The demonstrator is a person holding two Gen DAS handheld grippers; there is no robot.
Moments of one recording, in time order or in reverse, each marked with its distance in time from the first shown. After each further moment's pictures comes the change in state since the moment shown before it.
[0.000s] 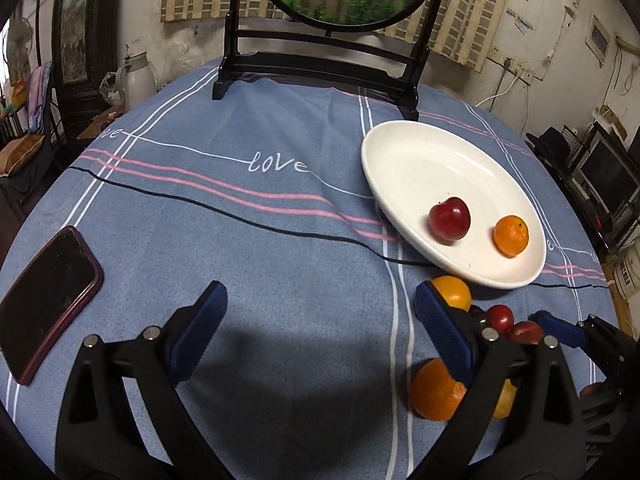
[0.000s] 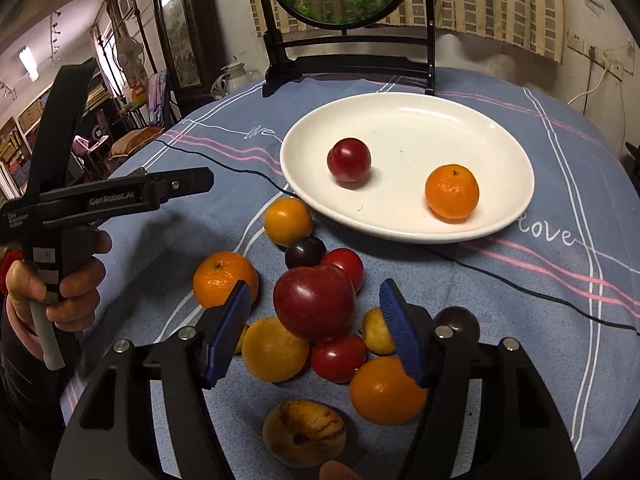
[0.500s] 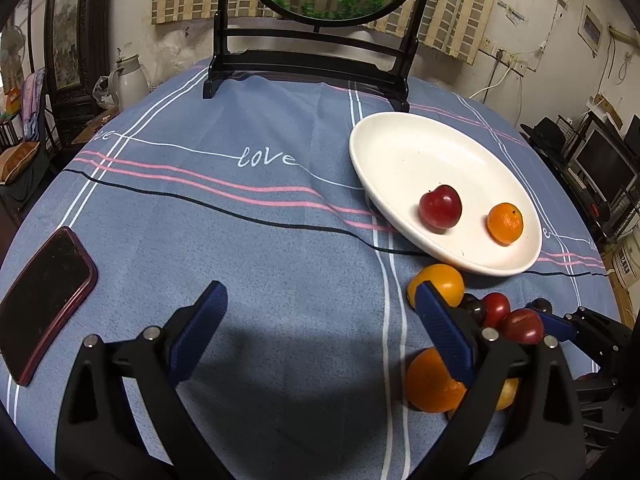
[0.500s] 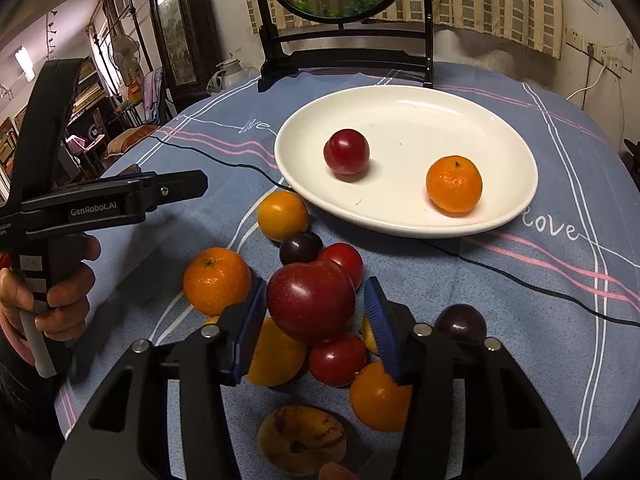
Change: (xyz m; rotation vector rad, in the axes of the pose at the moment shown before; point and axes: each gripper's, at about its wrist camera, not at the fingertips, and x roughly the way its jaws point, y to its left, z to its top) left arm 0.000 -0.009 -0.005 0.028 0.010 -0.008; right arm 0.008 0.001 -0.003 0.000 0.013 -0.015
